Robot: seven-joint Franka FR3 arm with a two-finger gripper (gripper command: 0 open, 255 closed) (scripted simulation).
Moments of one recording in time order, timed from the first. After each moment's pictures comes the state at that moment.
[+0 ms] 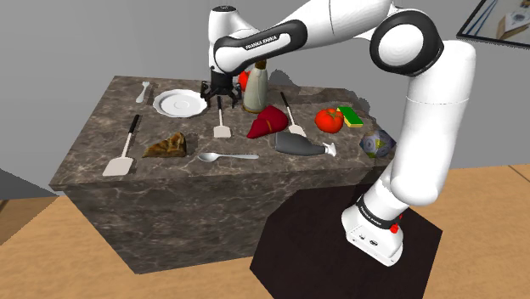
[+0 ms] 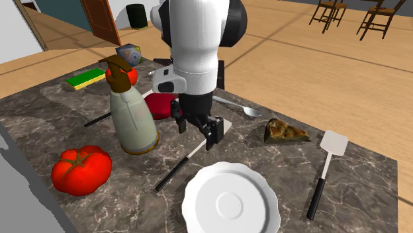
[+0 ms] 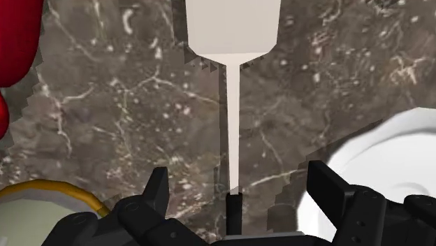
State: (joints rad) arm 0.11 0.42 0.16 -1.70 -0.14 2.15 0.92
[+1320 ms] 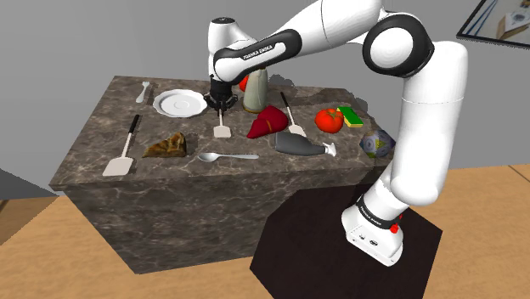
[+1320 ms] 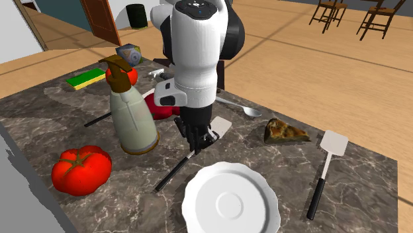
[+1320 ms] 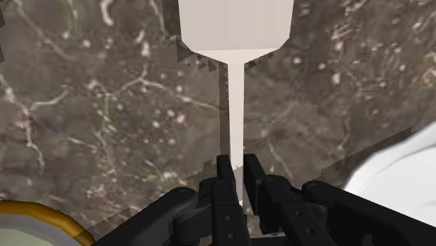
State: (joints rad) arm 0.11 0.46 0.16 -1.71 -0.15 2.21 0.93
